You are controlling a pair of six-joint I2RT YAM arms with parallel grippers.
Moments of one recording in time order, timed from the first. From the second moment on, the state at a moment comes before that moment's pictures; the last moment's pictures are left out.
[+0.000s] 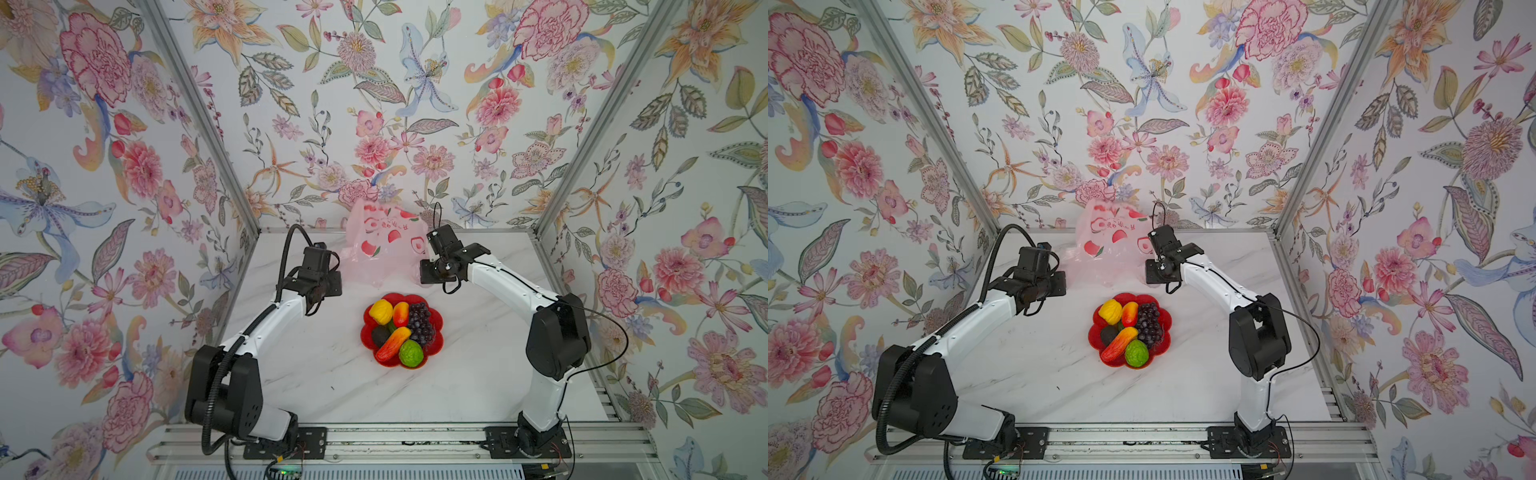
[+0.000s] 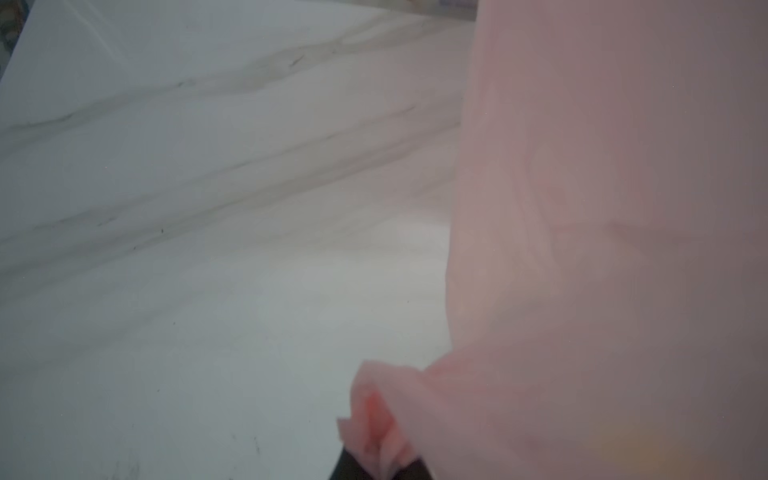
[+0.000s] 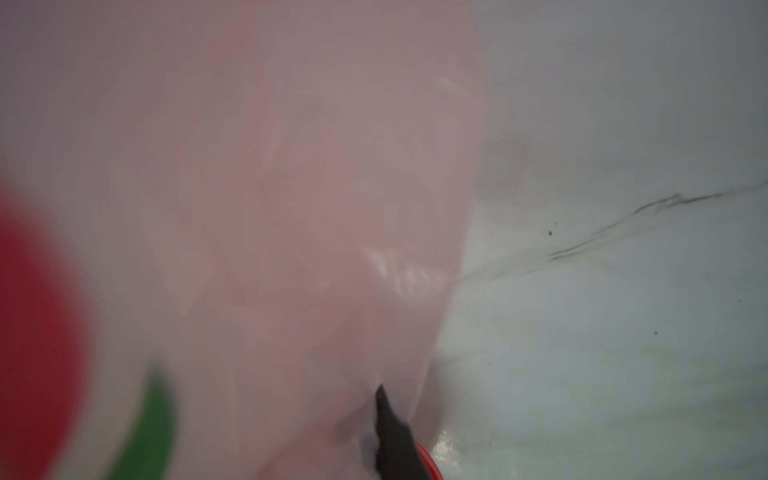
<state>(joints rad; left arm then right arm) -0.27 1.44 1.11 -0.50 -0.10 -0.29 0.54 1.88 1.66 -0.78 -0.01 0.39</state>
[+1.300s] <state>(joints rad) -0.26 1.46 1.21 -0.29 -0.16 -0.25 0.61 1.75 1.61 -0.44 0.09 0.35</state>
